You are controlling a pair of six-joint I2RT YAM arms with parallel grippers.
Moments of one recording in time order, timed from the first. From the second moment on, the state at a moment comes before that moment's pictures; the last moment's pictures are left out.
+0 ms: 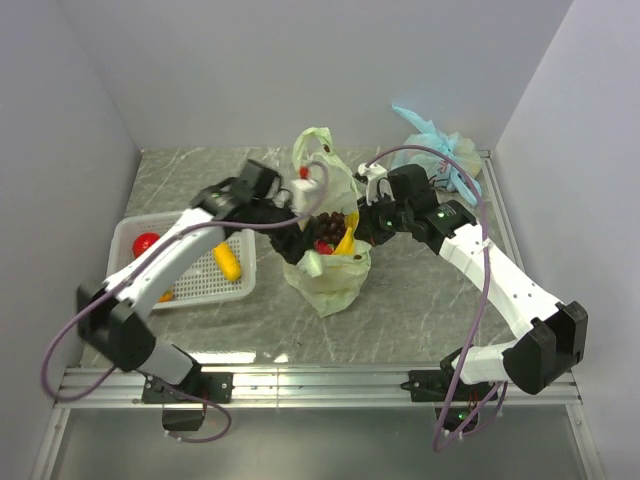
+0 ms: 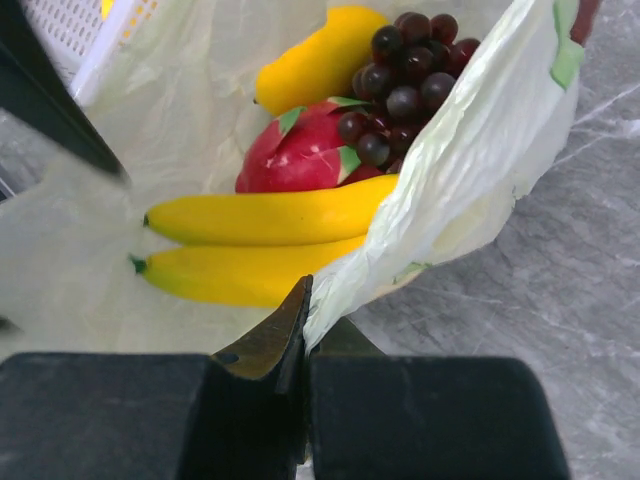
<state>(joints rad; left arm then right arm) -0.61 1.52 1.44 -0.83 0.71 0.06 0.51 1.33 1.26 -0.66 -0.33 0.01</state>
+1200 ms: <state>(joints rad) 0.05 1.42 1.20 -0.76 0.12 -0.11 0.51 1.33 1.24 -0.66 -0.33 -0.01</state>
